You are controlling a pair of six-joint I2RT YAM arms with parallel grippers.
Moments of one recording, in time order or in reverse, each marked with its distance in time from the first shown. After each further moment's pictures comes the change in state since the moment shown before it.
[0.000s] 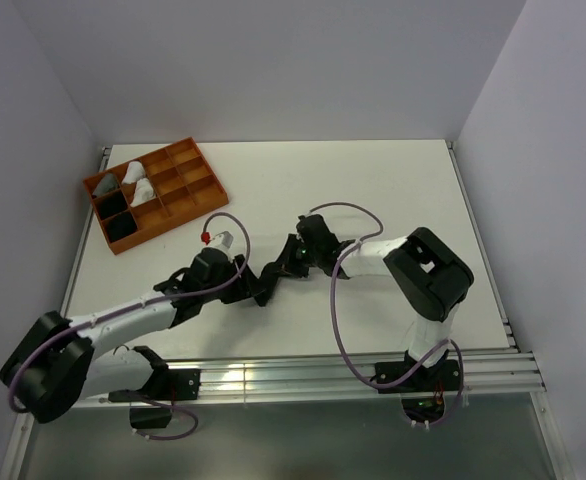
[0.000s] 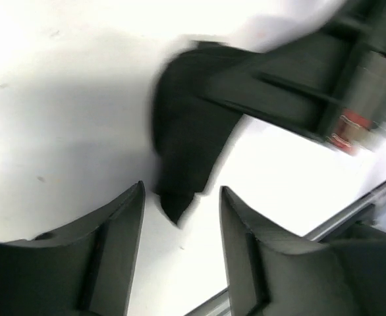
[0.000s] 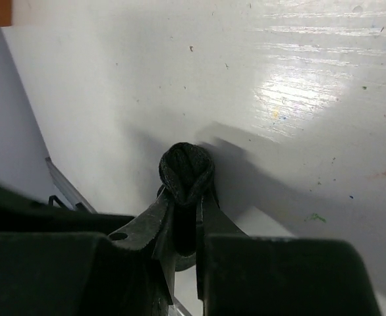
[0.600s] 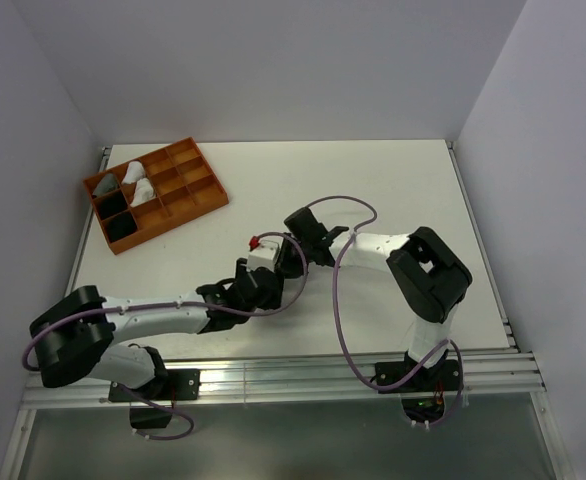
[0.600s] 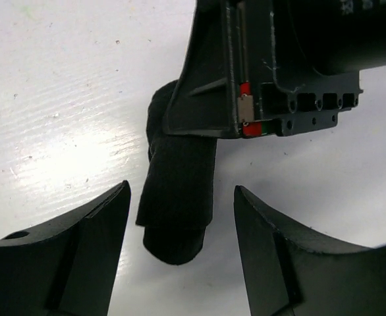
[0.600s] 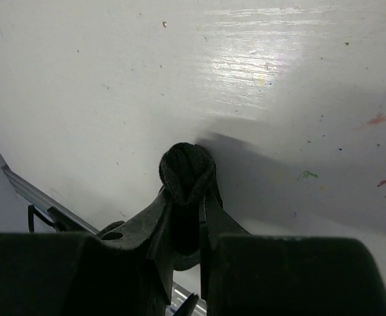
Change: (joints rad) left arm -0.432 0.118 0.197 -0.113 -0.647 0.307; right arm 0.039 0.000 0.196 -0.407 0.087 -0.036
